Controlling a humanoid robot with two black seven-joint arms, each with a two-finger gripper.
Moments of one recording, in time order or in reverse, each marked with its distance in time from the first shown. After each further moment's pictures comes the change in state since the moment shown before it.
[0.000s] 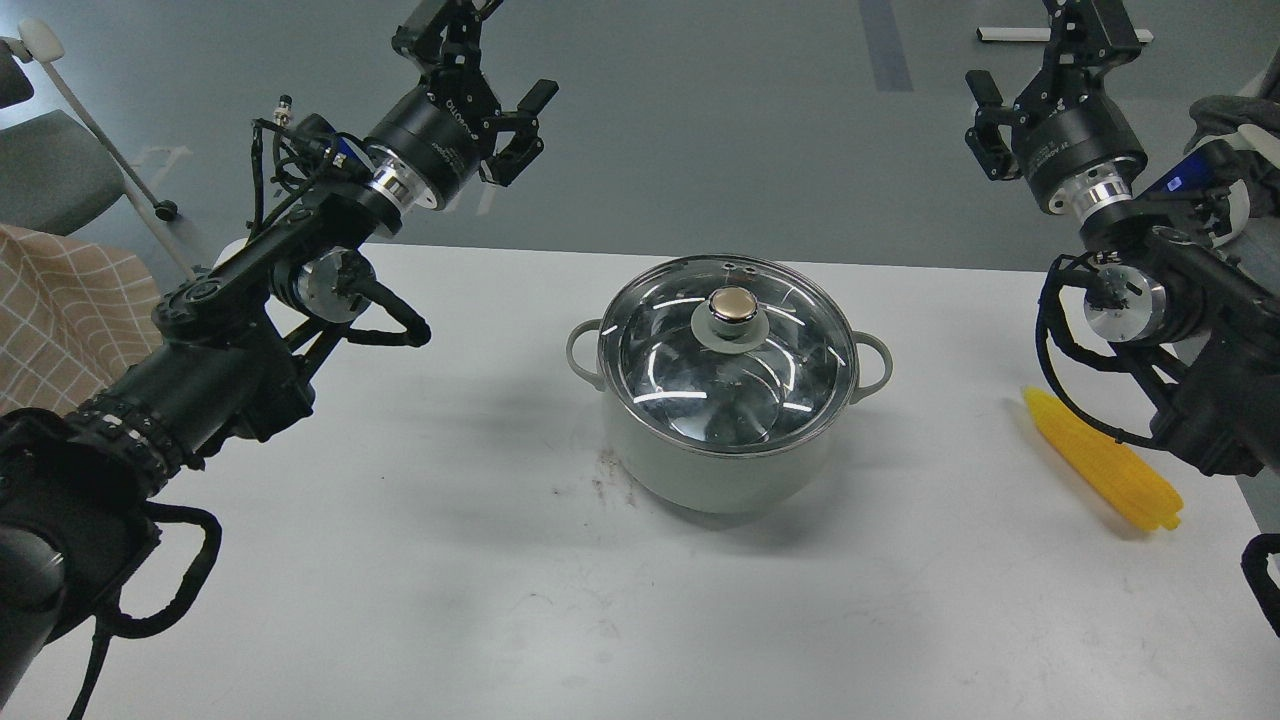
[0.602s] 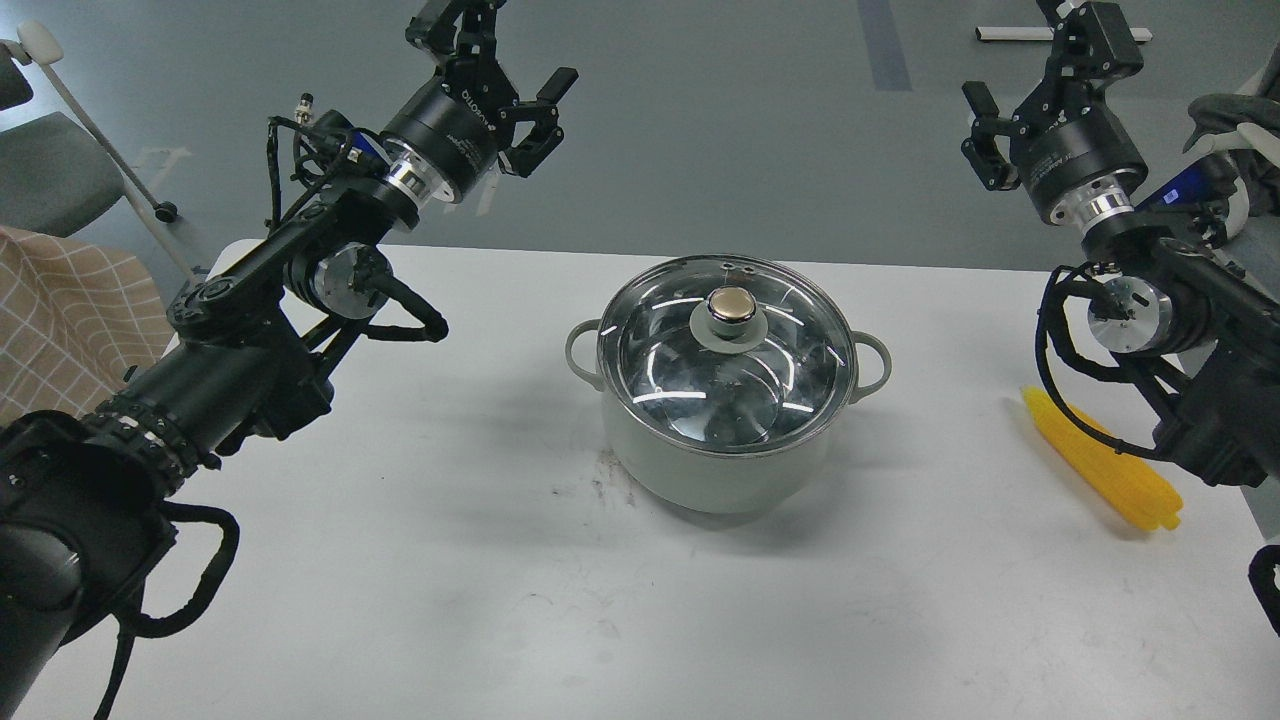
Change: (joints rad) left arm 0.002 -0.025 -0.043 -0.037 -0.004 0.005 0.002; right arm -0.019 -0.011 0.004 0.036 0.019 0.020 0.000
